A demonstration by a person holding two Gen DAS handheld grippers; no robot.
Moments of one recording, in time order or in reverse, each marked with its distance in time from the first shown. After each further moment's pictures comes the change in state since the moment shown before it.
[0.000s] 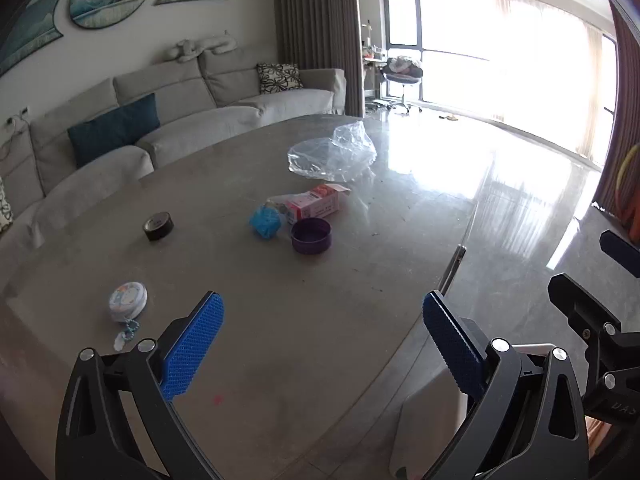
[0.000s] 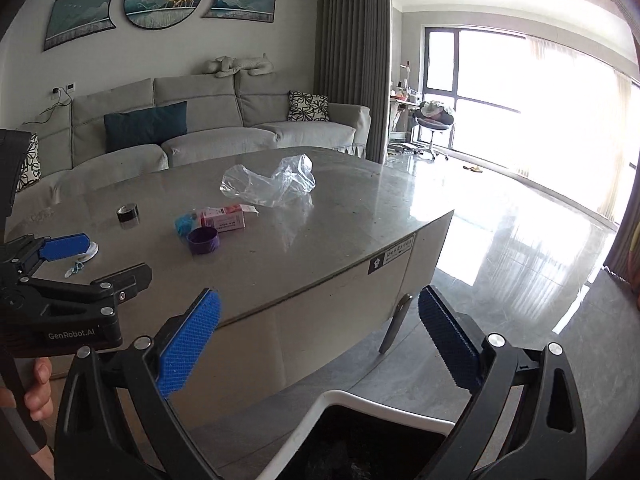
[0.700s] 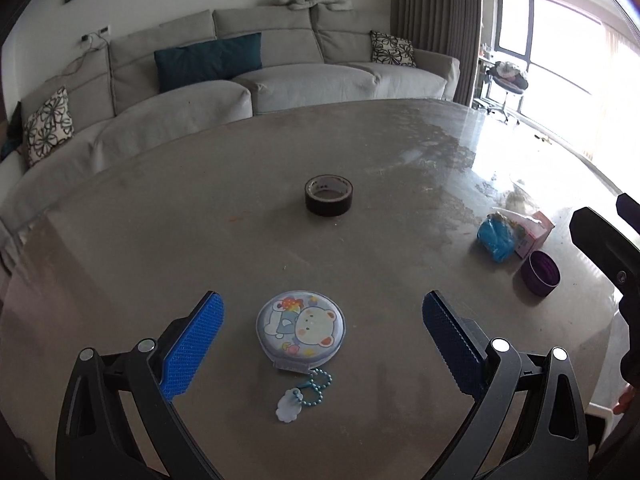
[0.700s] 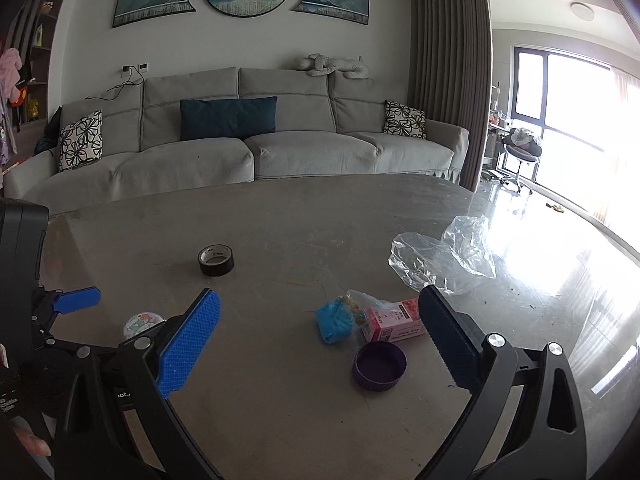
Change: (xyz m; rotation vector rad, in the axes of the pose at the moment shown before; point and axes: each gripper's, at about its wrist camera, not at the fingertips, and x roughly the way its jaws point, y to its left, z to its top) left arm 0.081 0.182 0.009 -0.259 0.143 0.219; right arm 0.122 0.169 0.089 -0.142 -0.007 0.252
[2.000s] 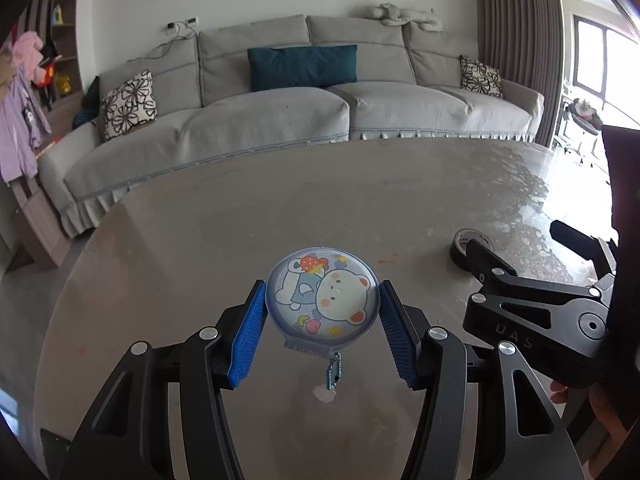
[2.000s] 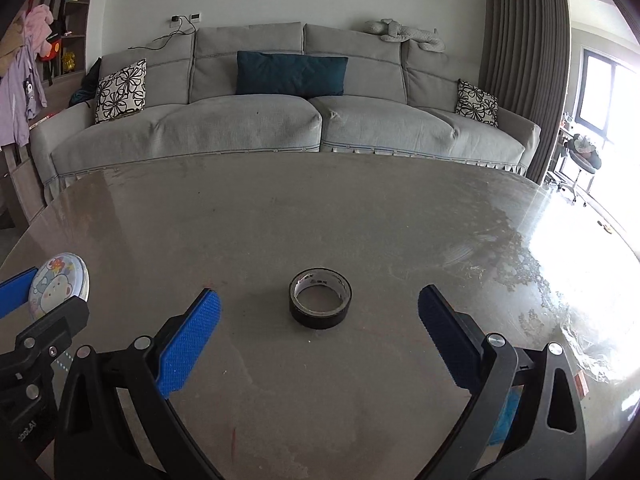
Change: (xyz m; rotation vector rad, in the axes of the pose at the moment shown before) left arm -0.013 0.090 0.029 -0.168 -0.054 0.254; right arm 0.137 0.107 0.040 -0.119 0.162 0.166
